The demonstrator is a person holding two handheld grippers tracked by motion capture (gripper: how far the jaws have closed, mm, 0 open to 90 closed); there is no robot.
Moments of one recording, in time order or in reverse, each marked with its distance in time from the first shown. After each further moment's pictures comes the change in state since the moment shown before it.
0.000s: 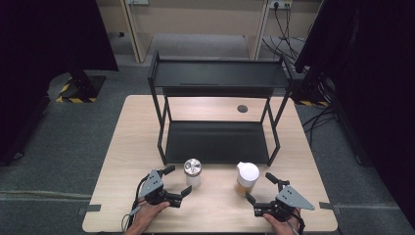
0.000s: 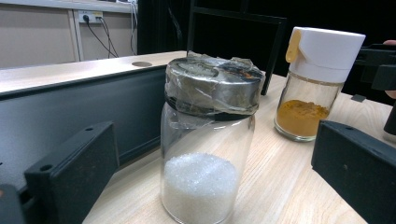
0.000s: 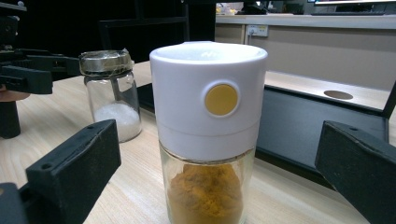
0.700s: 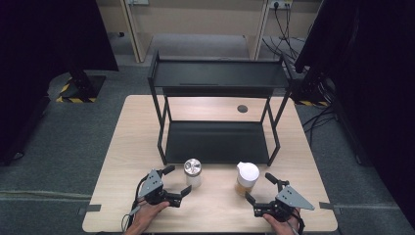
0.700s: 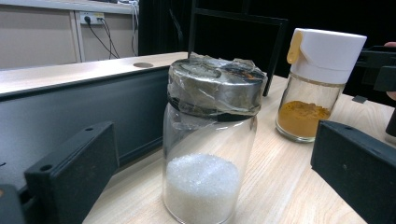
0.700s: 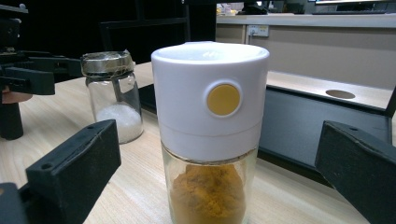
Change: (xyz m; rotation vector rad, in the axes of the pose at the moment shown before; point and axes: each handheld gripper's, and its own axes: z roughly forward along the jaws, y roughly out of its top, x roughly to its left) left arm 0.000 -0.001 -0.001 -0.006 0.003 -0.001; right arm 0.000 -0.001 0.000 -0.004 0.003 0.009
